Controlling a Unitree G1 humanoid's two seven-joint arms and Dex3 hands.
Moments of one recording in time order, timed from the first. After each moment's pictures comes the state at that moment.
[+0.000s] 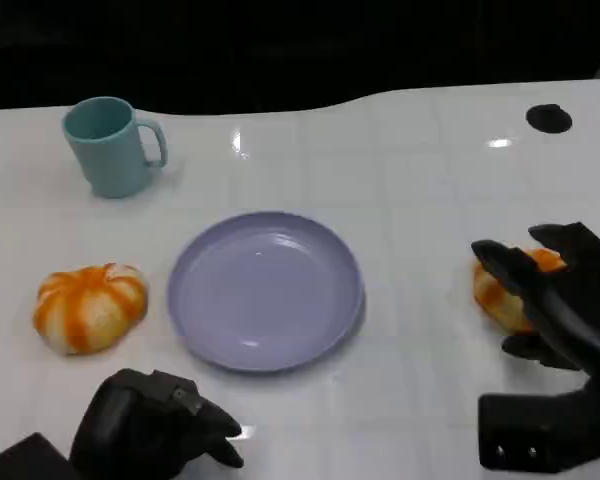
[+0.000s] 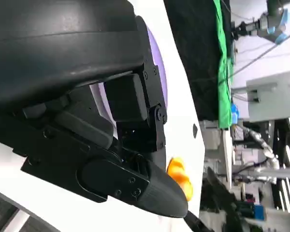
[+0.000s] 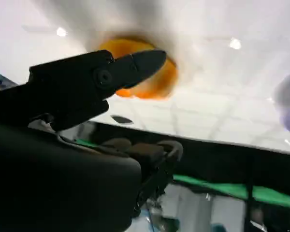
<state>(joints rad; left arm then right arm) 0.00 0.00 0.06 0.60 -0.20 -0.66 -0.51 -0.24 -0.40 0.29 0.26 -1.07 -0.02 -0.15</state>
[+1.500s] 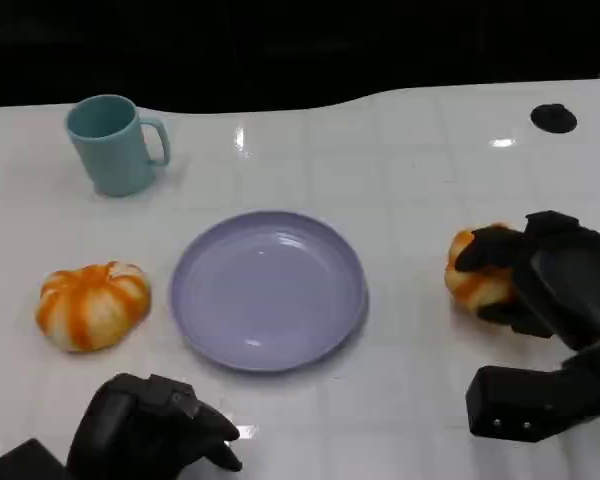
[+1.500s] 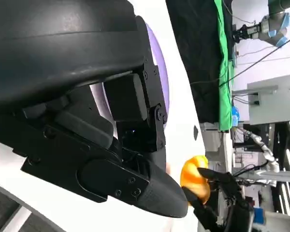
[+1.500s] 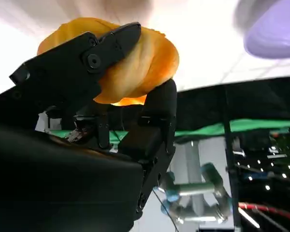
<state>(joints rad) 0.02 0.00 0.07 0.58 -0.21 -0.65 -0.51 -0.42 -0.38 0.39 0.61 -0.83 -0.34 -0.62</state>
